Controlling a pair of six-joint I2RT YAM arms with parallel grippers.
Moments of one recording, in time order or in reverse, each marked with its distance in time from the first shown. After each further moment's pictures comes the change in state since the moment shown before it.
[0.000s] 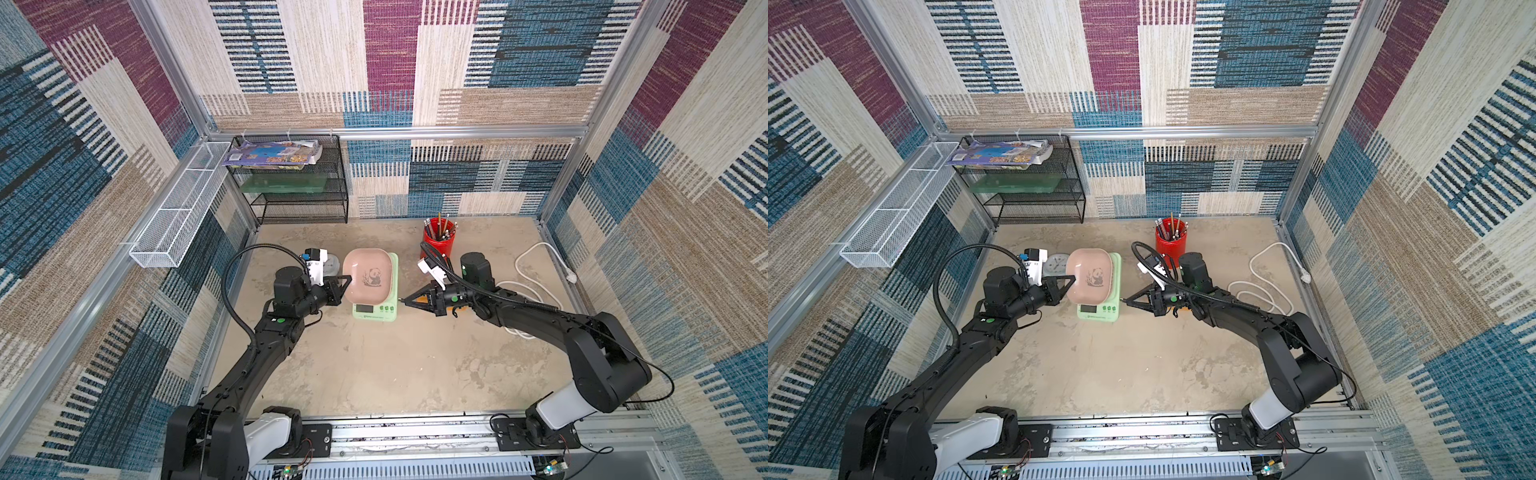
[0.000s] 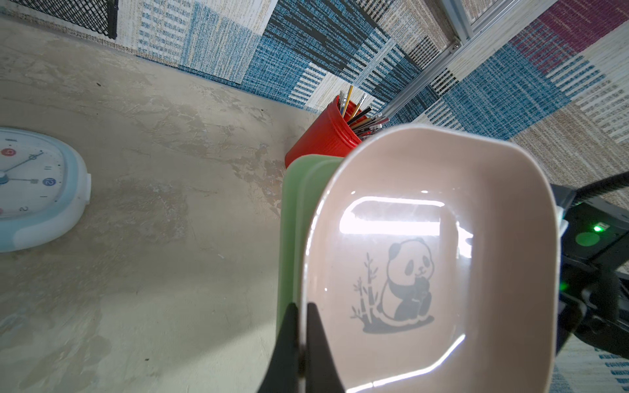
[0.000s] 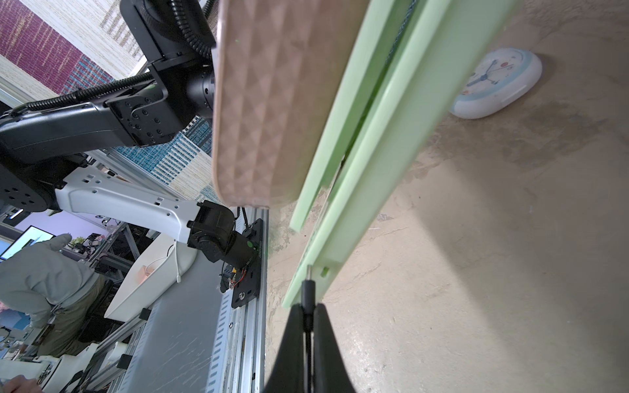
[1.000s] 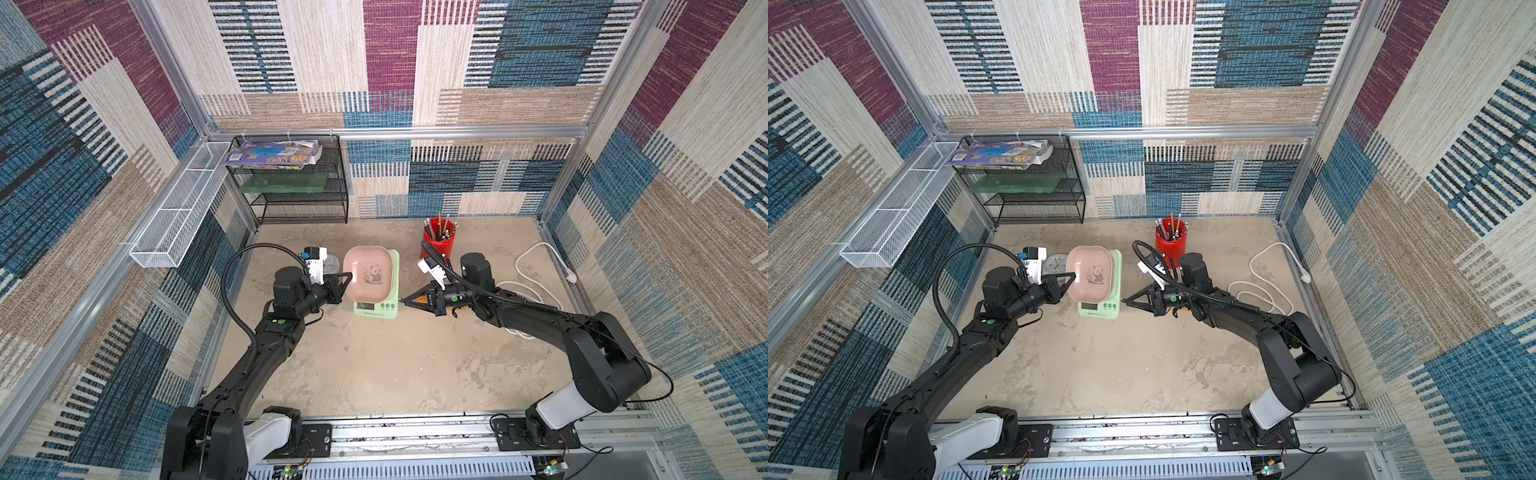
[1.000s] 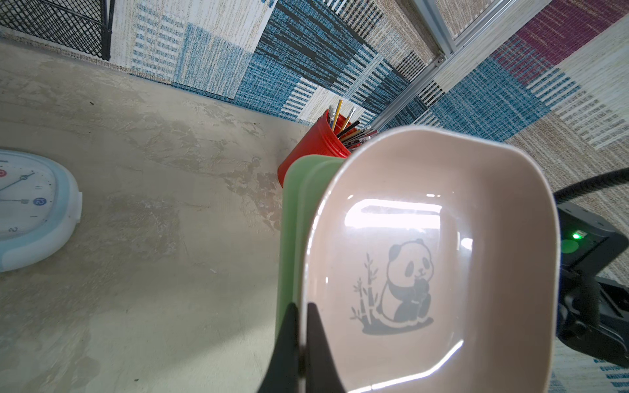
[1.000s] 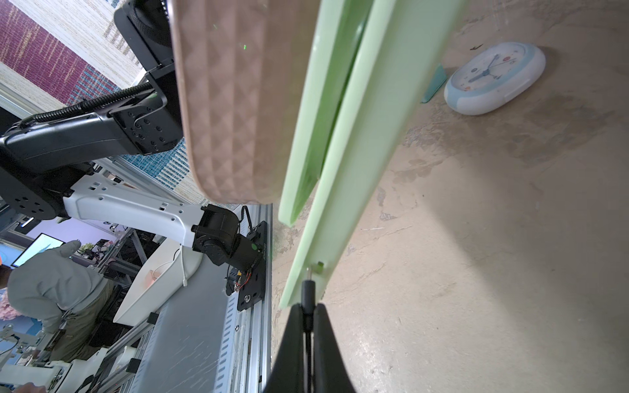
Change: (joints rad) left arm -0.014 -0.005 -0.007 0.057 -0.003 -0.019; right arm 0.004 0.003 -0.006 0.027 -0.002 0.045
